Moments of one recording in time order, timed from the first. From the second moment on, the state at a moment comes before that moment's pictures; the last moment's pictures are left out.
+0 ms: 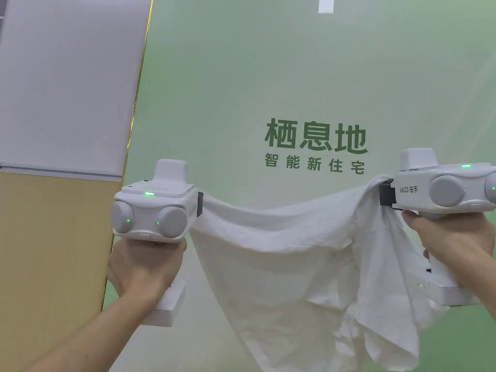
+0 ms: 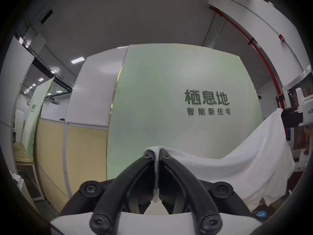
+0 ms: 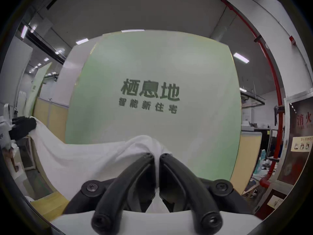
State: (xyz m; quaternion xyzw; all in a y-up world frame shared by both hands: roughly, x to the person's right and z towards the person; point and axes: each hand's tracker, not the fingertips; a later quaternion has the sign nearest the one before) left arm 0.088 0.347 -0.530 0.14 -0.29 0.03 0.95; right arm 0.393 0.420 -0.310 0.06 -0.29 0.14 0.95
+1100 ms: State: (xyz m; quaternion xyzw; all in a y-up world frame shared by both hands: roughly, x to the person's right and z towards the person) left arm -0.034 0.126 -0.405 -0.03 -0.36 0.05 0.93; right arm 0.329 0.174 -0.189 -0.05 -0.17 0.10 0.98
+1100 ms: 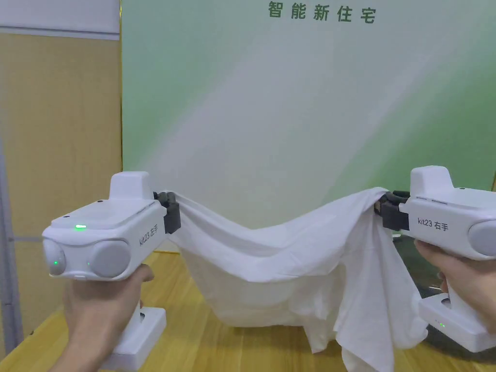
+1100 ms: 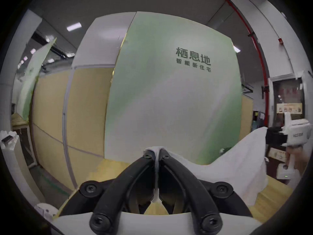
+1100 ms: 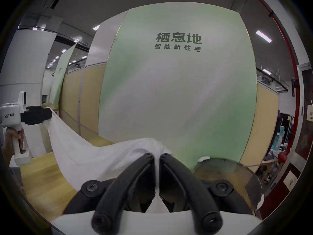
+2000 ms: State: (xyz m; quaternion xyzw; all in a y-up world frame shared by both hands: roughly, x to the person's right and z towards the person) left arm -0.123 -0.018 -0.307 -0.28 -0.45 -0.12 0.84; right arm 0.240 0.030 -0.080 -0.36 0.01 0.02 0.93
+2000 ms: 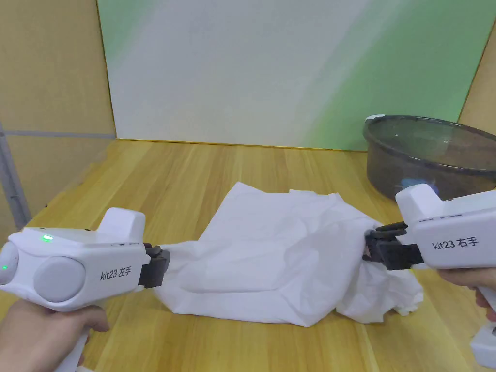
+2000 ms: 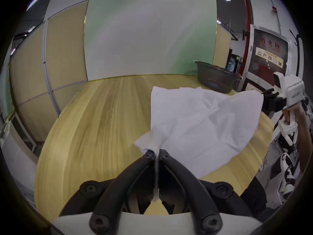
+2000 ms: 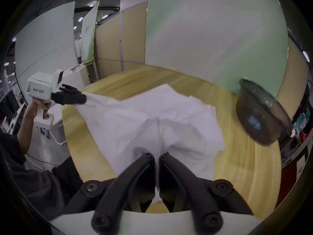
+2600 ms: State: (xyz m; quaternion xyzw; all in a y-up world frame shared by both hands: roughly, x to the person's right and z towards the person) left arm -0.122 0.033 -0.306 -0.18 -0.45 -0.05 0.87; right arm 0.260 0.078 -0.070 -0.20 -0.06 0.00 0.98
